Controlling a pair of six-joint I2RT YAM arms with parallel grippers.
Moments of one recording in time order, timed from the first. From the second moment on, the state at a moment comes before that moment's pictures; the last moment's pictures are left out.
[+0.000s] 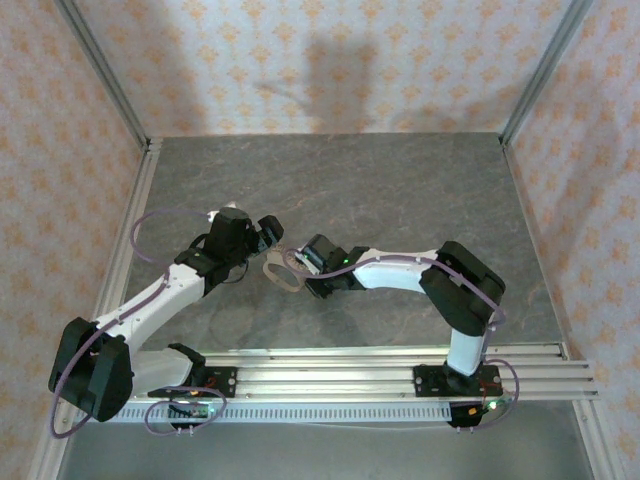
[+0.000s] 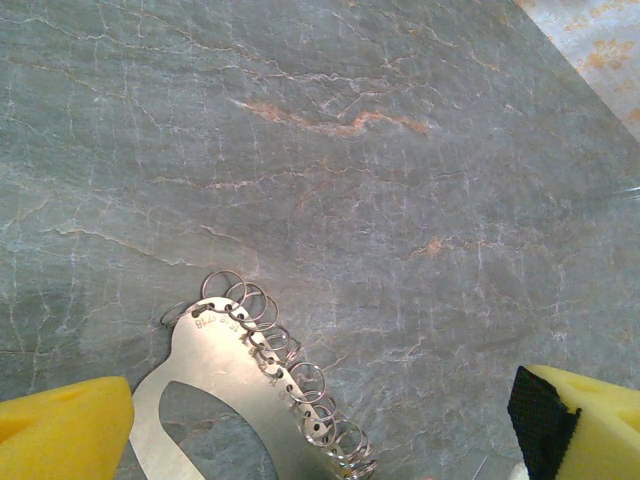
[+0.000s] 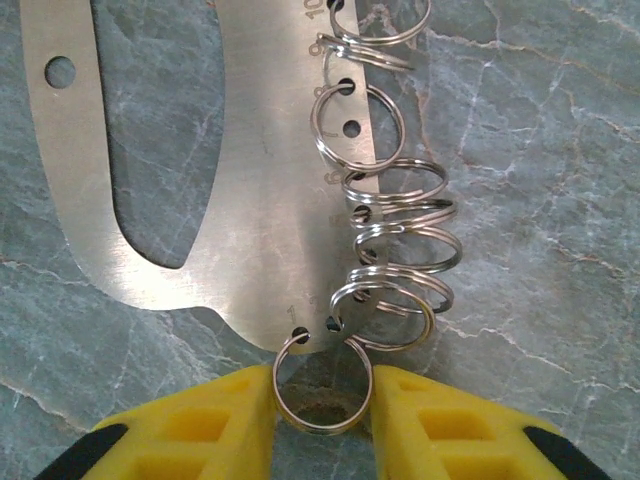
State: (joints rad) left arm -0.38 1.18 0.71 -0.24 -0.05 -0.91; right arm 0.92 1.81 1.04 -0.33 0.02 0.12
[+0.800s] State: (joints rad) left arm -0.38 1.14 0.72 -0.24 -0.02 -0.92; right arm 0.81 1.65 1.10 -0.35 -0.15 0.18
